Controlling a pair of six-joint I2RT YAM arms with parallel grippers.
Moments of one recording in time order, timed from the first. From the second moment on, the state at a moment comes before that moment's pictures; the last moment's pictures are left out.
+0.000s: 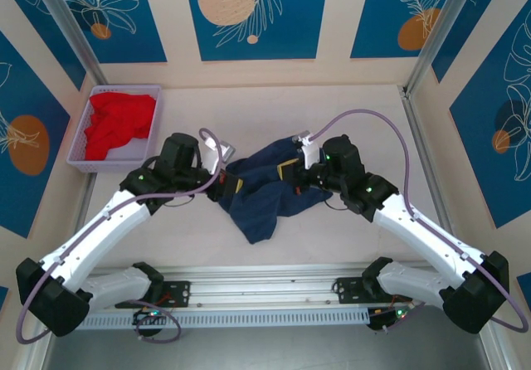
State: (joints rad) left arm -0.58 1.10 1.01 -0.62 0.54 -0.20; right arm 0.64 1.06 0.90 -0.32 -0.31 0.29
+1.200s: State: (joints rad) left arm -1.01 1.25 0.85 -0.45 -0.10 -0.24; right arm 0.64 1.32 1.09 -0.36 -0.27 0.57
